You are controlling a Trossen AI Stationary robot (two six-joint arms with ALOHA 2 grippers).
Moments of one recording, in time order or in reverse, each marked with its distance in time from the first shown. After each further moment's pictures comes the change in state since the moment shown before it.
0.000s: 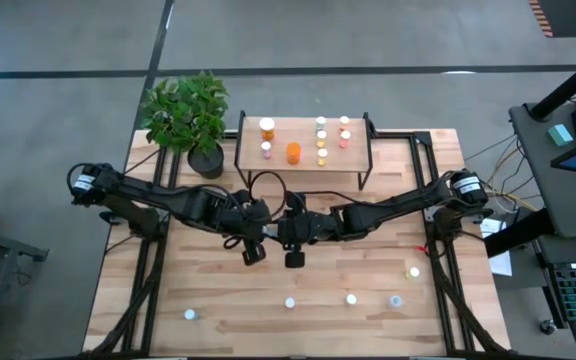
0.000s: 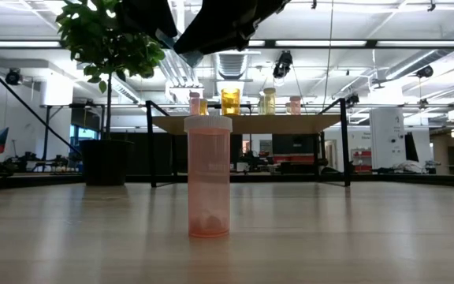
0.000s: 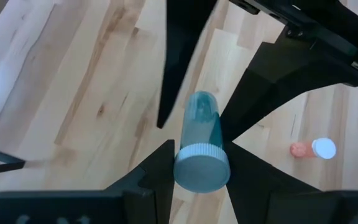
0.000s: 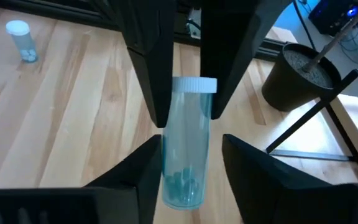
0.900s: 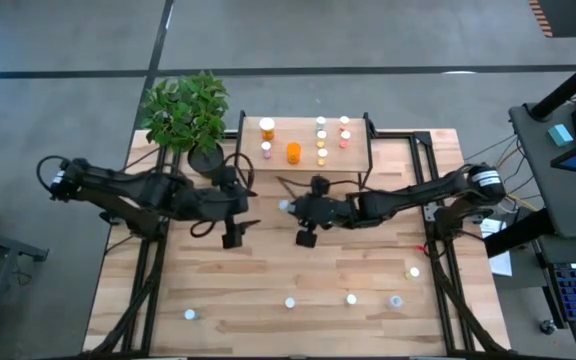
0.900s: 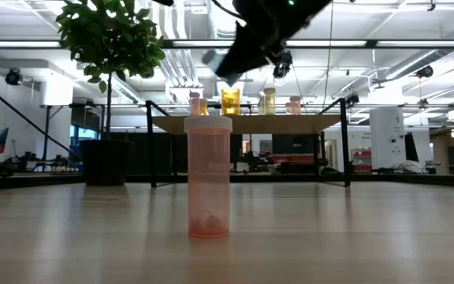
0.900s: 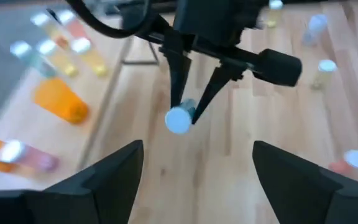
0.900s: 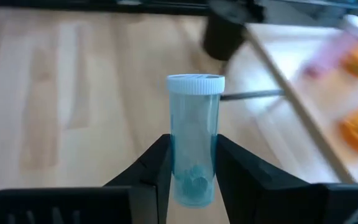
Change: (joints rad) left arm -0.002 -0.218 -0.019 0.071 -0.182 0.375; right arm -0.067 -0.151 -0.169 -0.061 0.124 0.158
